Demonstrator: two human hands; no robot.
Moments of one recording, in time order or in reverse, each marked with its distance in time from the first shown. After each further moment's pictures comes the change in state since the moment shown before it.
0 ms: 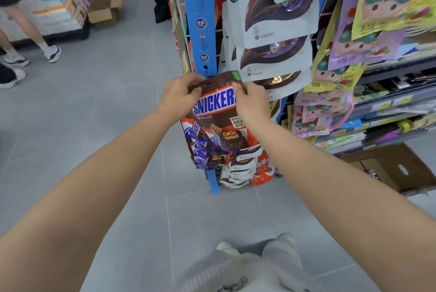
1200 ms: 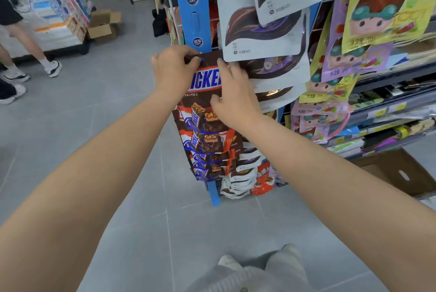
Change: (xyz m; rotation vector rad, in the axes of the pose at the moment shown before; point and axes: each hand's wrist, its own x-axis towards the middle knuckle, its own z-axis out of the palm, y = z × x) left_hand 0.048 0.048 -0.029 0.227 0.377 0.075; right_hand 0.006 -0.043 -0.010 -0.484 0.008 -0.483
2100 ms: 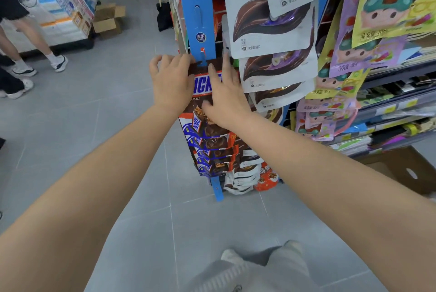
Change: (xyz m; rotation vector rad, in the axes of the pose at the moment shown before) left_hand -0.027 -0.032 0.009 0.373 0.026 0.202; right_hand 0.007 0.001 0.036 -0.069 -0.175 -0.007
